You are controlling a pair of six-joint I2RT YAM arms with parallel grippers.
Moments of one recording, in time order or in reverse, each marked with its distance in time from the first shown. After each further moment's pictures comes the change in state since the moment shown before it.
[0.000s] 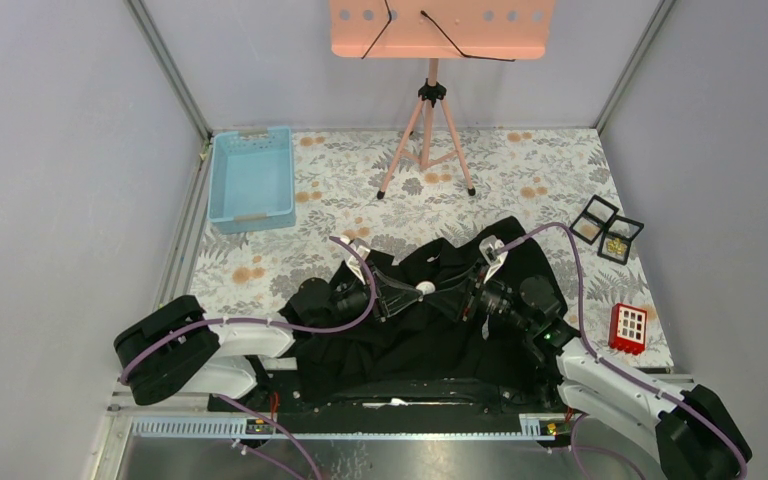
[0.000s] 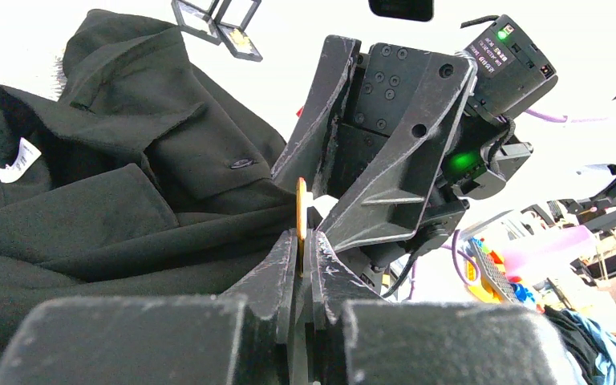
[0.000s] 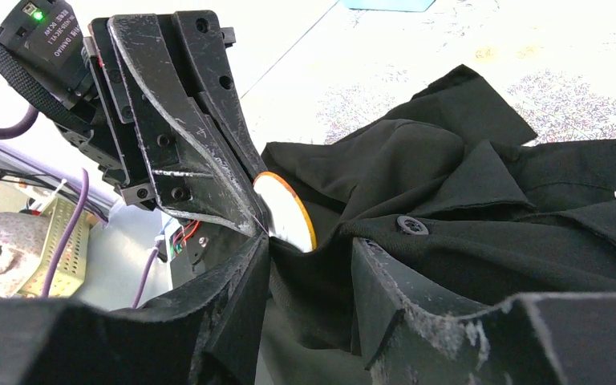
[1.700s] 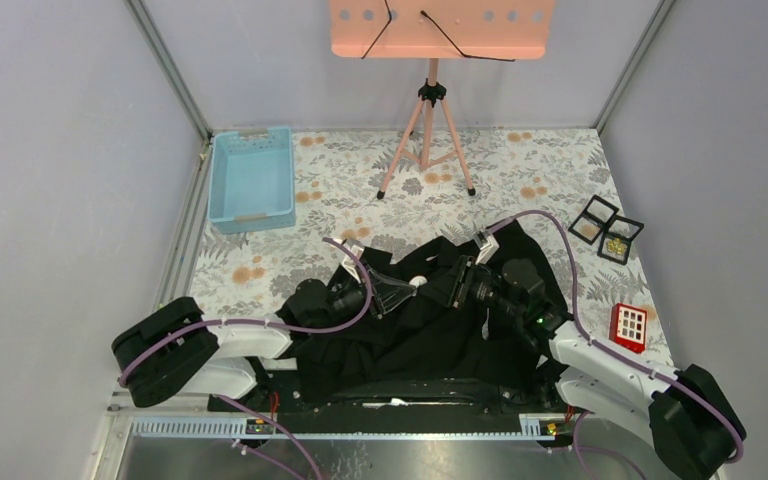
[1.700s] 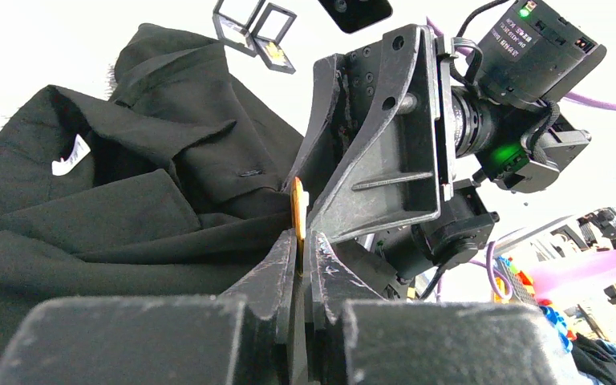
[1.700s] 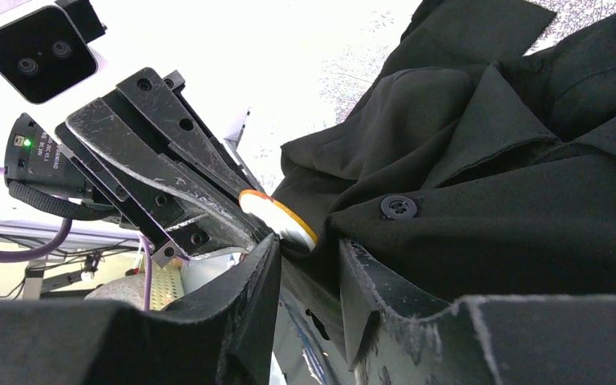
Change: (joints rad) left arm 0.016 -0.011 -0.027 0.004 -0.055 0.019; right arm 0.003 0.129 0.132 -0.192 0.064 0.307
